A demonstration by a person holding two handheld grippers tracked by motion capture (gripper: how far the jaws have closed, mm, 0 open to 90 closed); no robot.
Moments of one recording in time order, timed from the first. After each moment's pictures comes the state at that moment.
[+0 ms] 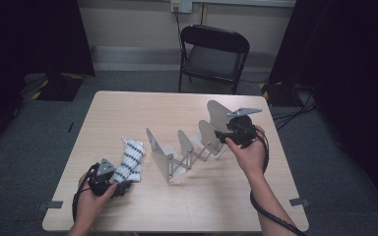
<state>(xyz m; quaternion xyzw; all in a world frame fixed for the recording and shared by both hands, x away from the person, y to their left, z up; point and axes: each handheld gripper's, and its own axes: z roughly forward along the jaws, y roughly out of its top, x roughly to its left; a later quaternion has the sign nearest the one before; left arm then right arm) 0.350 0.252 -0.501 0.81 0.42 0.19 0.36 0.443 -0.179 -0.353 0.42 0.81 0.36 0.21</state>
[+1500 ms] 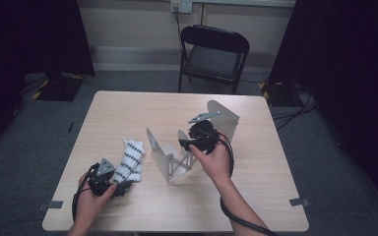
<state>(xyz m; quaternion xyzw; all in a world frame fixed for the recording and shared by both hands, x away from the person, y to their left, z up) 0.350 0.252 -0.501 0.81 0.42 0.19 0.36 0.433 -0.080 -0.366 0.38 0.84 0.37 0.13</state>
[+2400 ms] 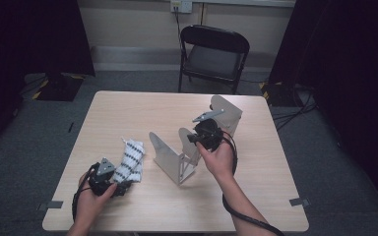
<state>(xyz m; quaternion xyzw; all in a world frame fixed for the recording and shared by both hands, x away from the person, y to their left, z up) 0.351 0.252 -0.501 0.81 0.42 0.18 0.36 0.438 -0.094 -0.363 0.36 0.85 0.37 0.14</state>
